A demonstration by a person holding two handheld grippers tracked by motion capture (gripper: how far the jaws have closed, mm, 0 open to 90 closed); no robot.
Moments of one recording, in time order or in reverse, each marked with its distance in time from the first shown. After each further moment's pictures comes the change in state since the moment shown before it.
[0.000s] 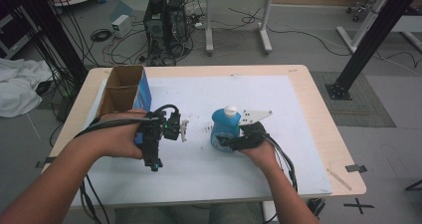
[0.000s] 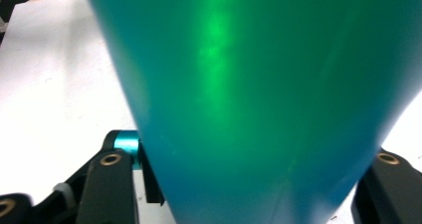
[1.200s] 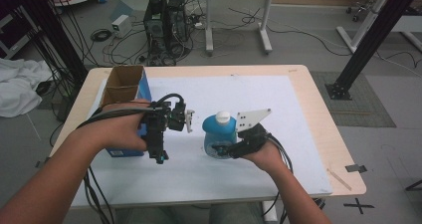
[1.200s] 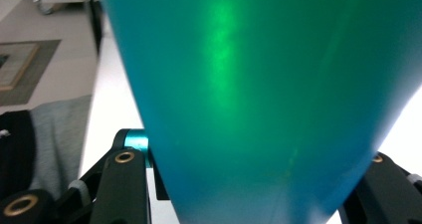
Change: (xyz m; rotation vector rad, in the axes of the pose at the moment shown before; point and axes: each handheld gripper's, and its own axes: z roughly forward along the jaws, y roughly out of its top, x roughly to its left) left arm 0.003 0.012 -0.030 -0.041 0.027 0.012; right arm 0.042 0.046 -0.026 0.027 0.176 -0.186
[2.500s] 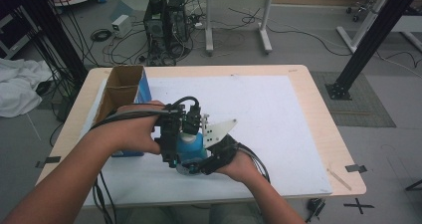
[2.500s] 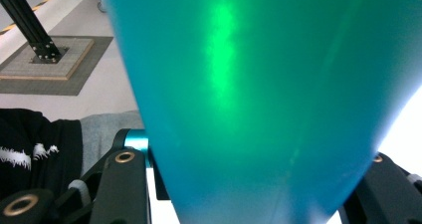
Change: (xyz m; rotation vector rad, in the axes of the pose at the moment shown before) left arm -0.009 0.031 -0.001 0.007 -0.030 0.017; right arm 0.037 0.032 0.062 -0.025 0.164 -0.100
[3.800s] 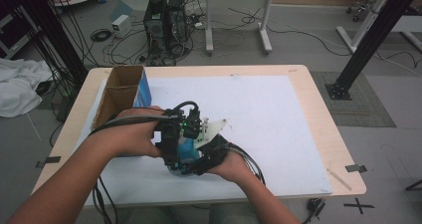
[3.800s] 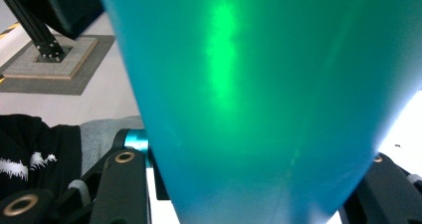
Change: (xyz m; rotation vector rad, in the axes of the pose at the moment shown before) left arm -0.006 0.000 0.007 0.006 0.041 -0.019; right arm 0.004 0.010 0.018 0.002 0.021 0.044
